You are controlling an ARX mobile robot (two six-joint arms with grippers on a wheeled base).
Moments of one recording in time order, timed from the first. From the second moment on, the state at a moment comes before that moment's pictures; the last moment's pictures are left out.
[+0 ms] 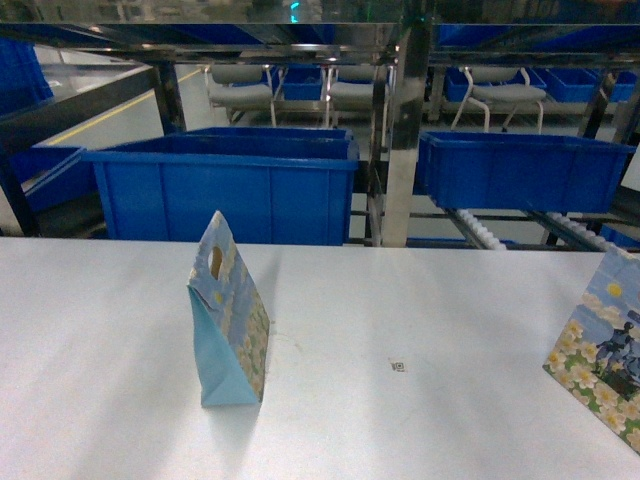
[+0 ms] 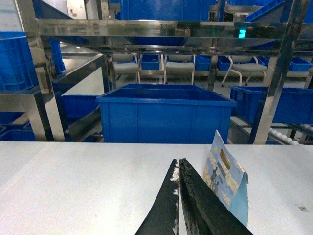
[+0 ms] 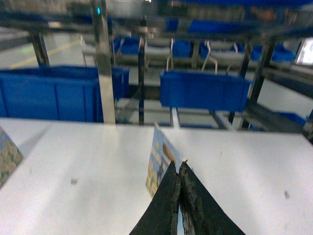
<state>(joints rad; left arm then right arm) 0.00 0.26 0.01 0.26 0.00 -0.02 0.00 0.02 0.01 -0.01 0.00 0.00</state>
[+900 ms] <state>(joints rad) 0.00 0.01 0.02 0.00 0.00 -0.01 0.00 0.00 0.01 0.00 0.00 0.00</state>
